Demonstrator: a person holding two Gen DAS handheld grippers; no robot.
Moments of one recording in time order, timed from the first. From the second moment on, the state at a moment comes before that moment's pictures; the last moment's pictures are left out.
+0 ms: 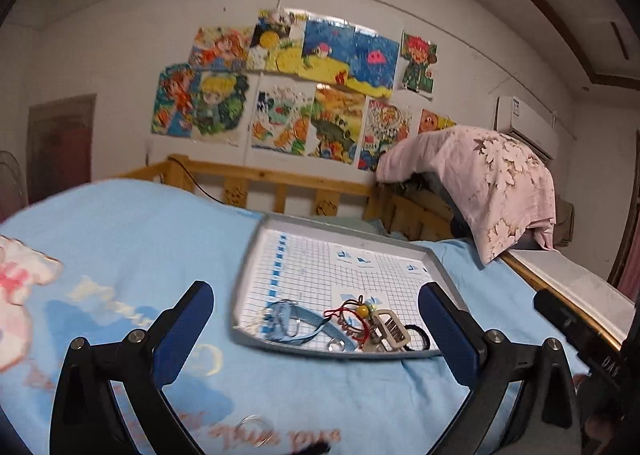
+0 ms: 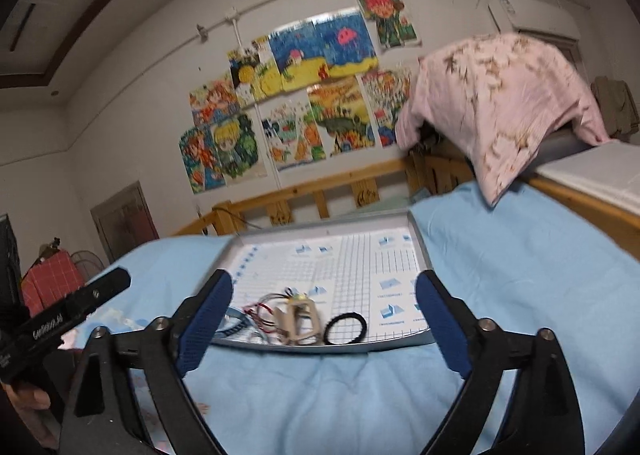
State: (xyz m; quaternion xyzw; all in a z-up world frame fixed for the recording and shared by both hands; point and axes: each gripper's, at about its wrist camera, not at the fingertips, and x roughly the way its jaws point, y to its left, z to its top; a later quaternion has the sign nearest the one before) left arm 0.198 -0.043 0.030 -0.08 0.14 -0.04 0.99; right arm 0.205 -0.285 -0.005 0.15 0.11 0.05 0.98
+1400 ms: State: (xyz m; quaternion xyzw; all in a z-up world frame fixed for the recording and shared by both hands) left arm -0.020 0.070 0.039 -0.08 0.14 0.00 0.99; right arm -0.023 -0.178 0.038 0.12 0.11 0.05 0.99
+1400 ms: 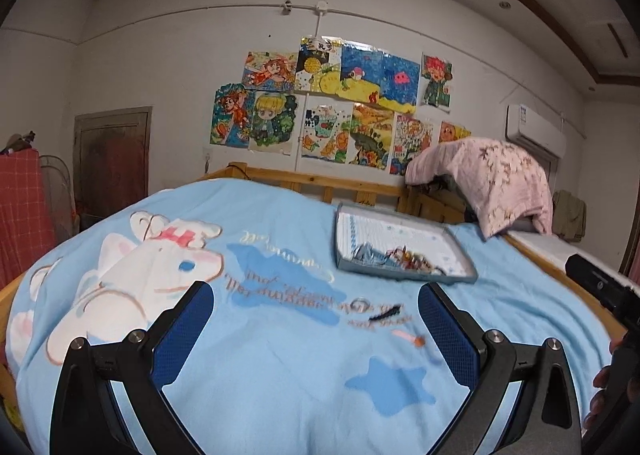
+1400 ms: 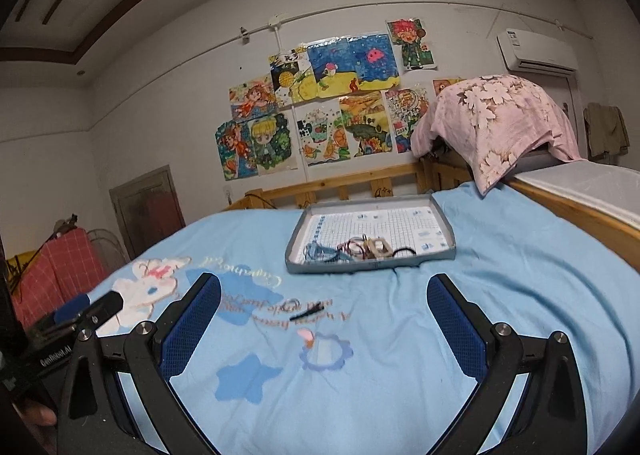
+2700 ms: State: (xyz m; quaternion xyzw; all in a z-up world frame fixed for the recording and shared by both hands) left arm 0.200 0.079 0.019 -0.09 0.20 0.02 0.97; right arm 0.206 -0.155 0.035 0.01 0.22 0.17 0.96
